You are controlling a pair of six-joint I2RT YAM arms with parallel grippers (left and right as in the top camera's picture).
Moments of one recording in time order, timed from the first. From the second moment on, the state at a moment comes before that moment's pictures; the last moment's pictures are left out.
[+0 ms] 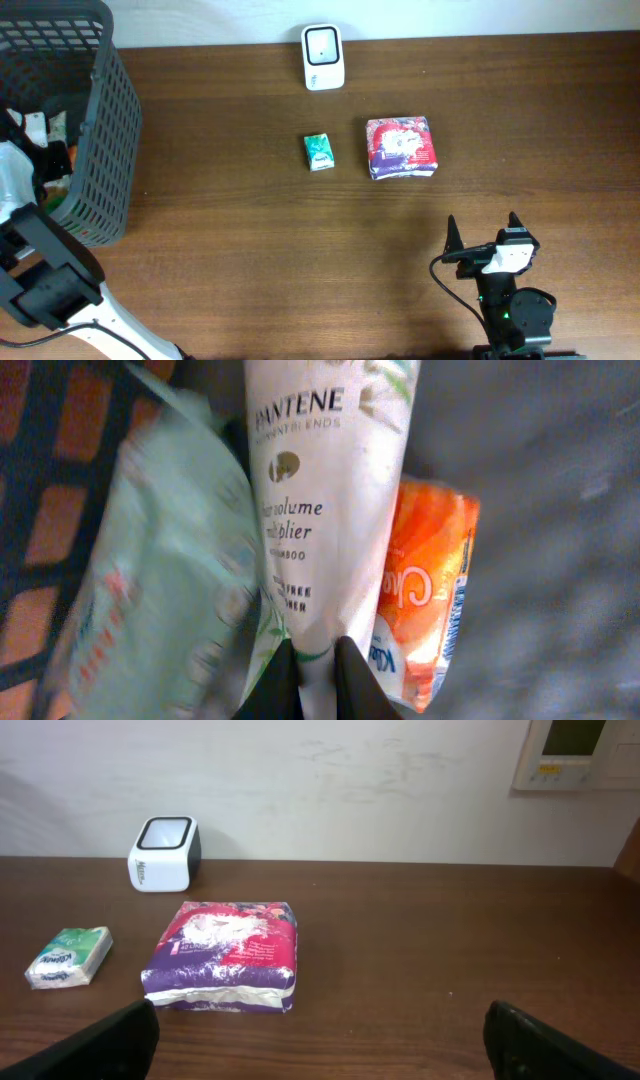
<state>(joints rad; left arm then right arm) 0.60 2.14 1.74 -0.75 -0.03 0.33 0.01 0.01 0.01 -0.08 0.00 0.00</state>
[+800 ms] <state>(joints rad) 0.53 1.93 1.91 -0.69 0.44 -0.08 0.01 0.01 0.01 -0.08 0.00 0.00</state>
